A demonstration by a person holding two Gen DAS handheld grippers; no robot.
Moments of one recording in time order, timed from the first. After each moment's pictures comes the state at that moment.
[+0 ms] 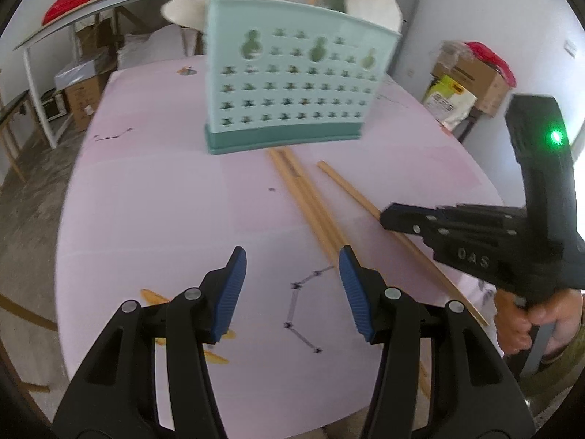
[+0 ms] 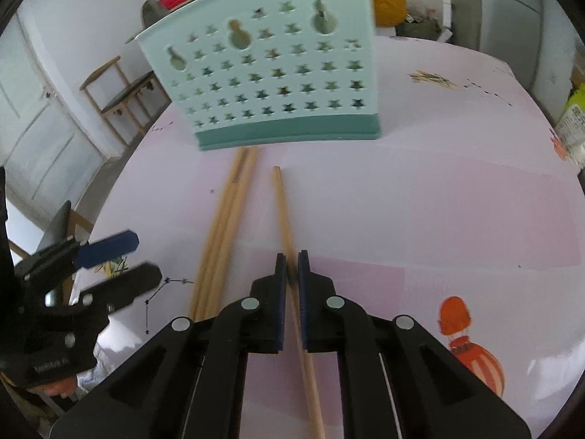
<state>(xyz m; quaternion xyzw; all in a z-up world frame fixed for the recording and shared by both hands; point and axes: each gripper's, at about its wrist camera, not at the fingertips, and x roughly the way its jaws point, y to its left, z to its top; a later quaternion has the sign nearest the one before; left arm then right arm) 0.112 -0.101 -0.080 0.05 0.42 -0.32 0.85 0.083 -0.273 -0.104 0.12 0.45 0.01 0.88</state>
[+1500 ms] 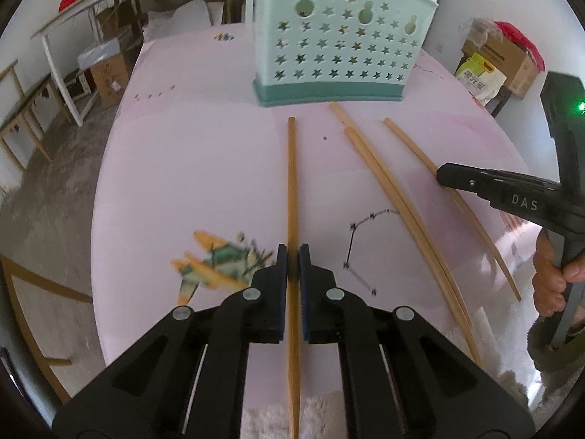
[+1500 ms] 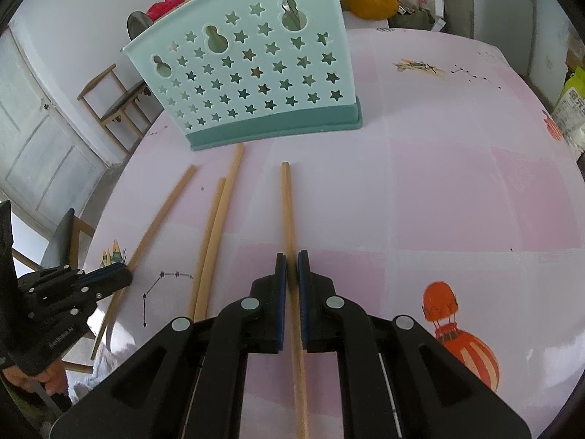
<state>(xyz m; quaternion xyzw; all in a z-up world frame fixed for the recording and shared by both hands) 0.109 -0.062 -0.089 0.07 0.48 -0.25 0.84 0.074 -0.284 -0.106 0.14 0.46 0.01 0.88</state>
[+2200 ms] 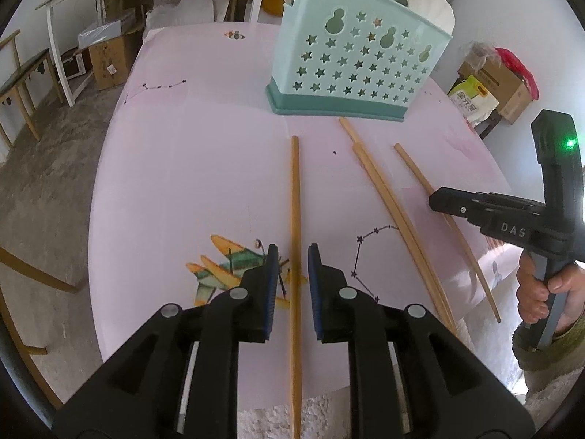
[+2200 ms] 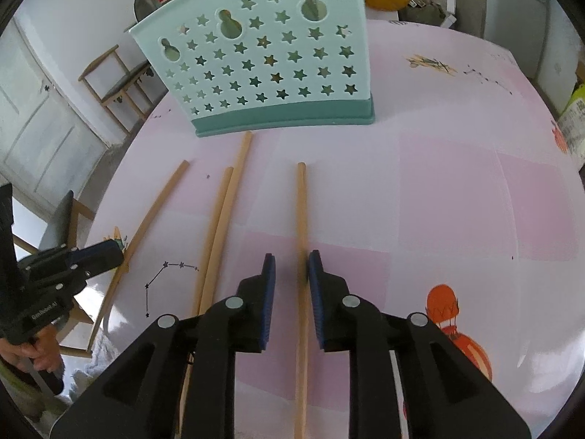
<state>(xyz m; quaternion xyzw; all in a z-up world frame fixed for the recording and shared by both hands) 0.124 -0.046 -0.084 0.02 0.48 -0.27 0.83 0.083 -0.275 -0.102 0.11 0.49 0.02 0.86</state>
